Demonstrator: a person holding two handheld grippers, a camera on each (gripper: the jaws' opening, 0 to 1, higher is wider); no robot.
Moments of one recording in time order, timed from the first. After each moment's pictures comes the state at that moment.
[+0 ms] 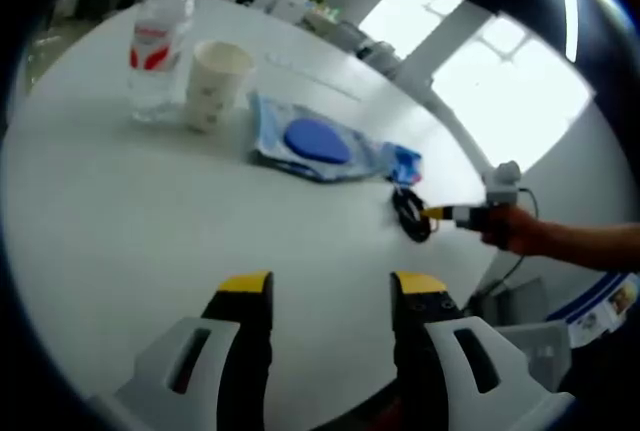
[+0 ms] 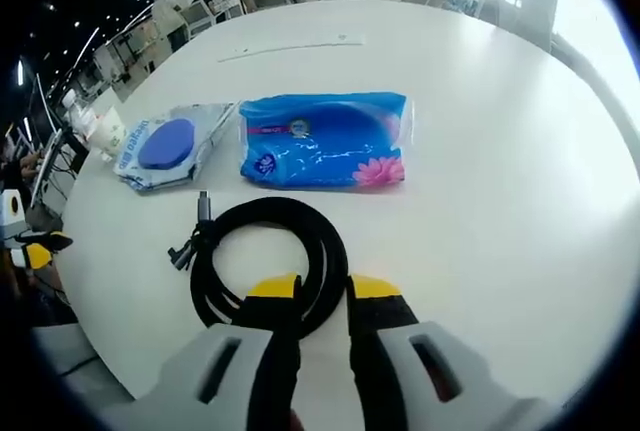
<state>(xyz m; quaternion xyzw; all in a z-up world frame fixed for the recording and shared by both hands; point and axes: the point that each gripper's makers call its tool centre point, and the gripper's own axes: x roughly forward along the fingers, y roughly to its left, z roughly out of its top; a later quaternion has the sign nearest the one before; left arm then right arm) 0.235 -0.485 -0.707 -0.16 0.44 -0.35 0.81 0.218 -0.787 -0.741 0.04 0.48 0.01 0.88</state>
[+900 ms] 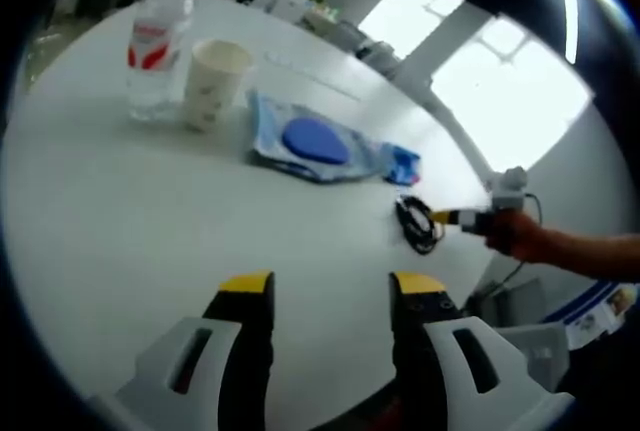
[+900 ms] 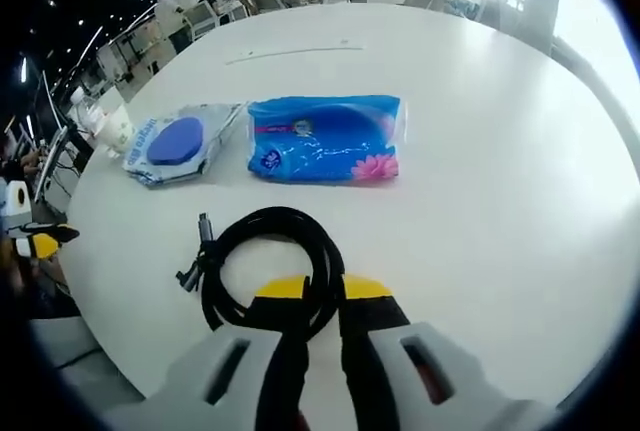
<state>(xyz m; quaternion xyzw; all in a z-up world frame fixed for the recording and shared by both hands) 0.226 -0.488 -0.701 -0.16 0.44 -0.35 0.81 0.205 -0.787 -0.731 0.05 0.47 0.01 0.88</state>
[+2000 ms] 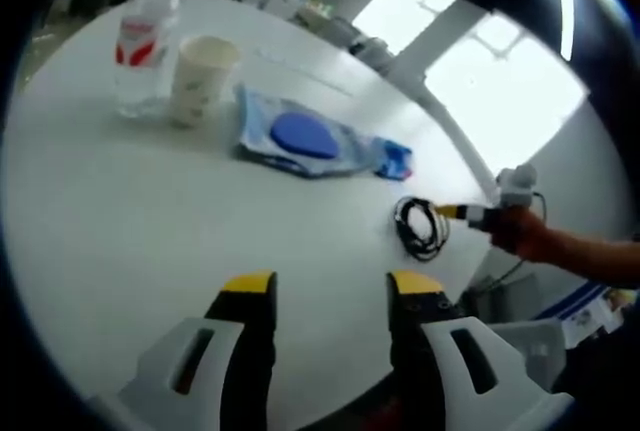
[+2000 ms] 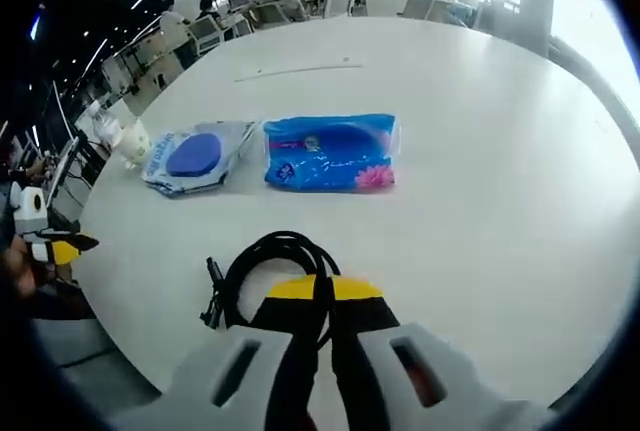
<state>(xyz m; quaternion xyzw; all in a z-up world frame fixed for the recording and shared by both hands) 0.221 -0.497 -0.700 -0.16 0.44 -0.37 0.80 0.212 -0.802 -0.728 0.06 0.44 0.02 0.89</state>
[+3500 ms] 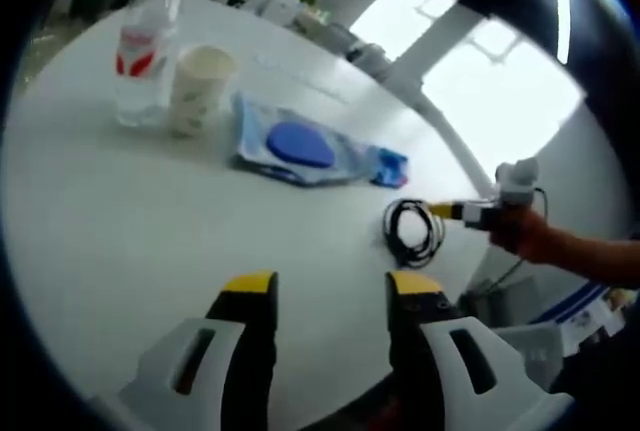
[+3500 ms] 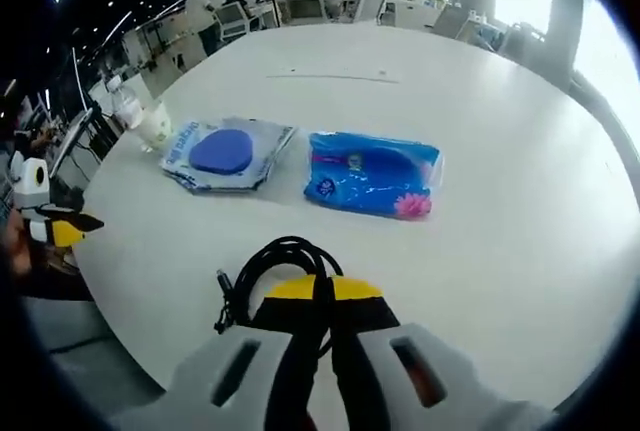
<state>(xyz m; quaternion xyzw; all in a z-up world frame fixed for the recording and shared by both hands) 0.221 -0.496 -0.691 -0.17 0.43 -0.37 0.81 0.225 -0.768 -0.710 0.01 0.44 0.05 0.90</state>
